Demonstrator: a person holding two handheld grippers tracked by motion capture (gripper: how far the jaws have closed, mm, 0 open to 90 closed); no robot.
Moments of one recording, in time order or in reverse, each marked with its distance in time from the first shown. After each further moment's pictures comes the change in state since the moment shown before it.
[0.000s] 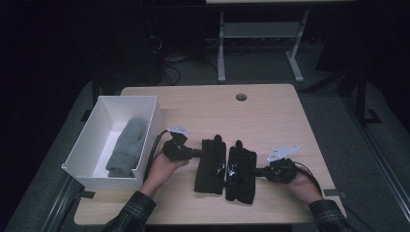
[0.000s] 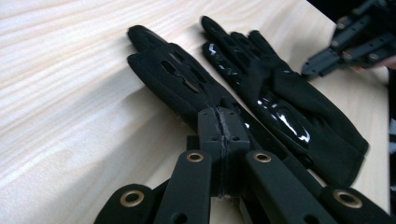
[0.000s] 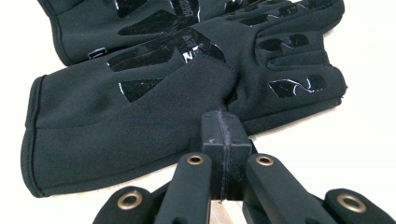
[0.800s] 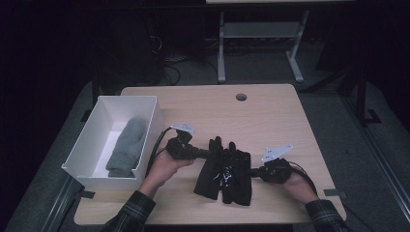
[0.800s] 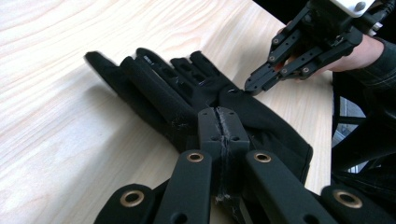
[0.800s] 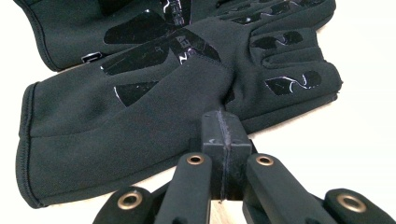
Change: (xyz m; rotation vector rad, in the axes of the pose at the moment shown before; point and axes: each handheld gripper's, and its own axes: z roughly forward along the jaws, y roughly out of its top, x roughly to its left) left arm -0.024 0.020 -0.004 0.005 -0.124 0.051; right arm 0.007 0.008 0.011 0.001 0.024 -0.020
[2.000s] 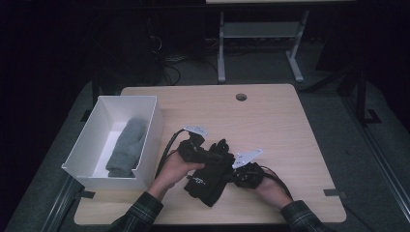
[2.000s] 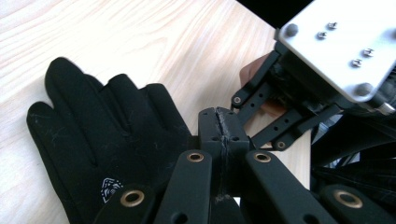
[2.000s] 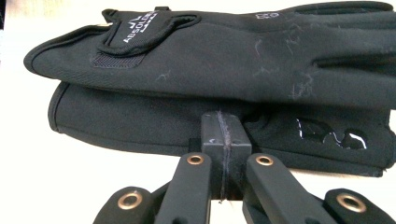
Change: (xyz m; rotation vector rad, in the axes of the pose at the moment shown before) left arm -0.015 0.008 0.025 0.031 -0.055 0.015; right arm 0.047 0.040 0.052 0.001 0.050 -0.056
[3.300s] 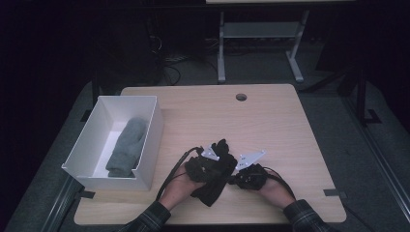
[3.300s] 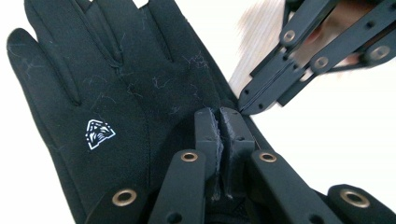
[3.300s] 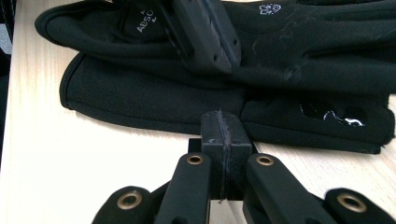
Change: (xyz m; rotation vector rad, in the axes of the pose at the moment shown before) left arm -0.027 -0.033 0.032 0.176 0.239 0.148; right arm -0.001 -0.008 -0.007 0.010 0.017 -0.014
